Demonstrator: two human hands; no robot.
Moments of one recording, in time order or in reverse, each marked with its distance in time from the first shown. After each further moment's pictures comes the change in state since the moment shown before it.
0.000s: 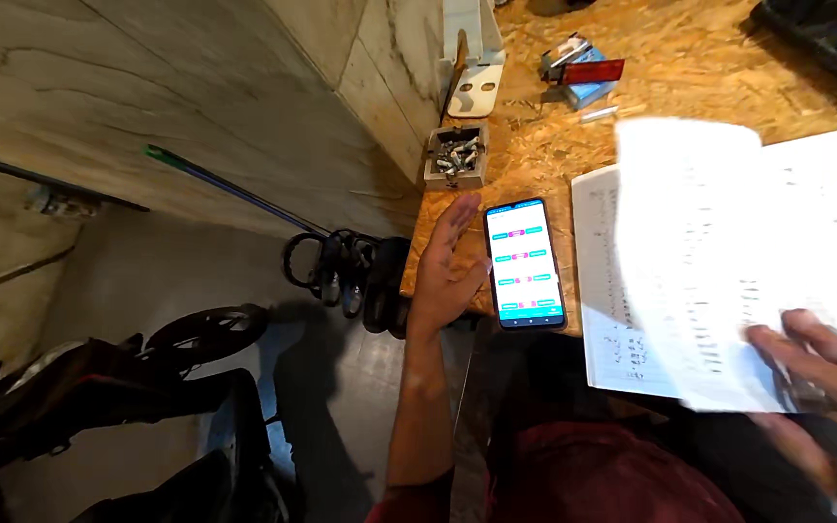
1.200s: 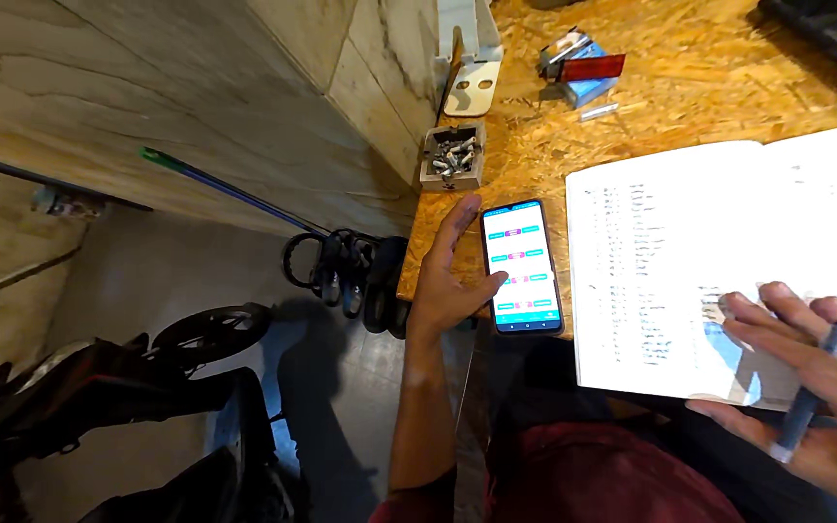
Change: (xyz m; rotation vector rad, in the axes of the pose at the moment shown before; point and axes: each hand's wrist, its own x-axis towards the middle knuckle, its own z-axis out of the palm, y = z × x) left_hand 0.003 0.002 0.005 0.067 -0.045 -0.044; right_hand 0.019 0.023 0.010 -0.099 -0.072 -0.018
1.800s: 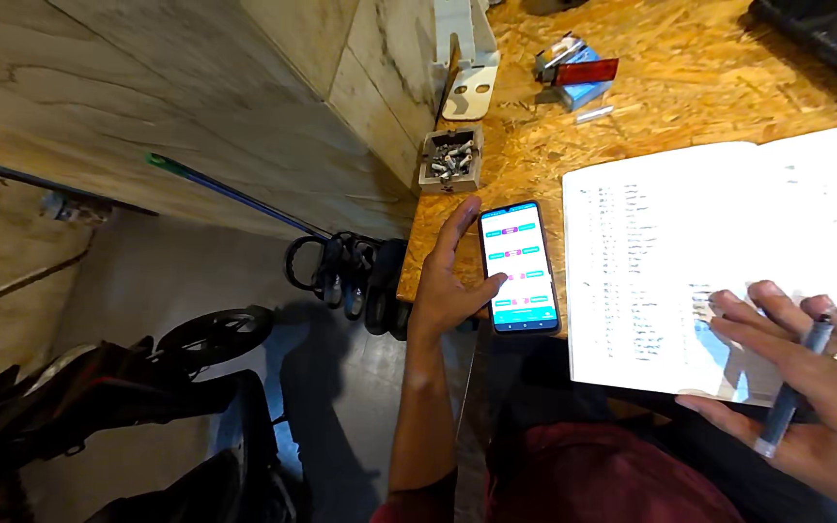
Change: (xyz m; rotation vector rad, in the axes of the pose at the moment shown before) left_hand 0.000 0.002 0.003 0.015 -0.003 -0.029; right_hand 0.001 -0.002 0.007 -0.025 0.036 -0.007
